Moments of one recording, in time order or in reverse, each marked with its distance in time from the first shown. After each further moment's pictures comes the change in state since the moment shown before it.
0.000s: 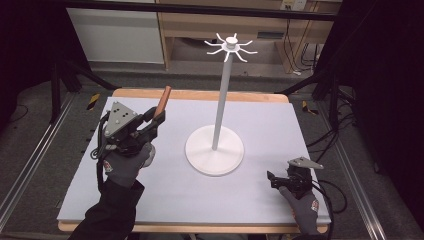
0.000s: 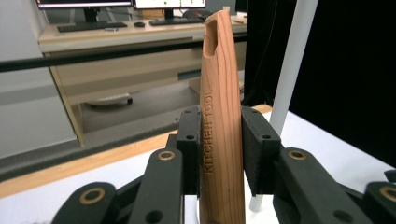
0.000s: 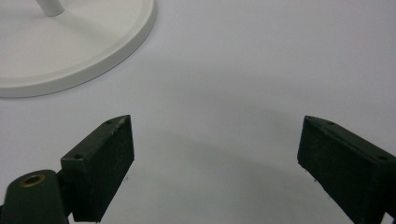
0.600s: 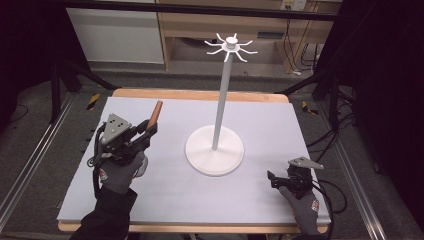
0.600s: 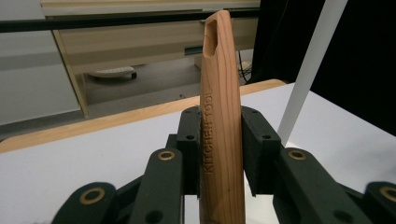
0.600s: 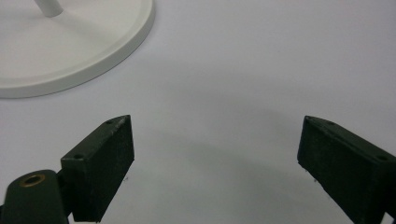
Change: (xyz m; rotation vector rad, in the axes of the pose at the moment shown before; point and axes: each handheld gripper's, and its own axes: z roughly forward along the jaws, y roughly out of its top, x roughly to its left) left arm 0.021 -0.039 0.000 0.080 0.025 -0.048; right arm 0.000 0.000 -0.001 0.000 0.000 0.001
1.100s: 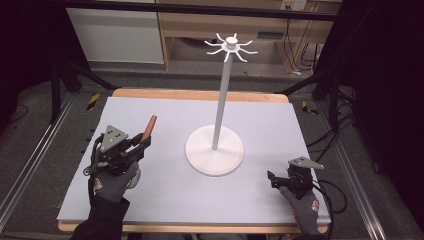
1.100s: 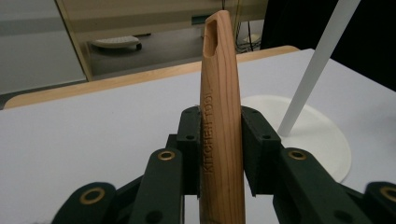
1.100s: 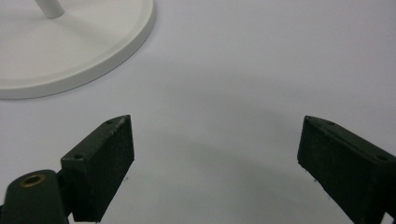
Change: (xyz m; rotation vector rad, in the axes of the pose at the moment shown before) left arm 0.016 -0.035 -0.002 0.113 0.023 -0.016; right arm -0.001 0.000 0.000 -0.006 0.000 -0.004
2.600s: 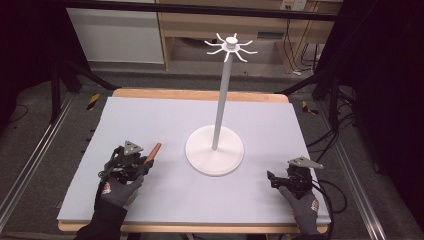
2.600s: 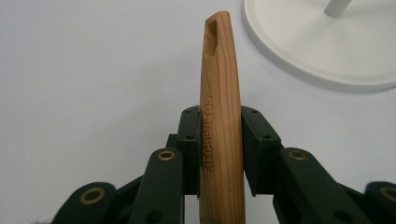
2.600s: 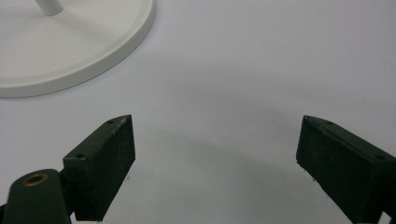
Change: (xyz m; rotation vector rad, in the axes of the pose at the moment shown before) left arm 0.014 -0.063 0.045 0.383 0.007 0.029; right arm 0.000 0.000 0.001 0.014 0.002 0.008
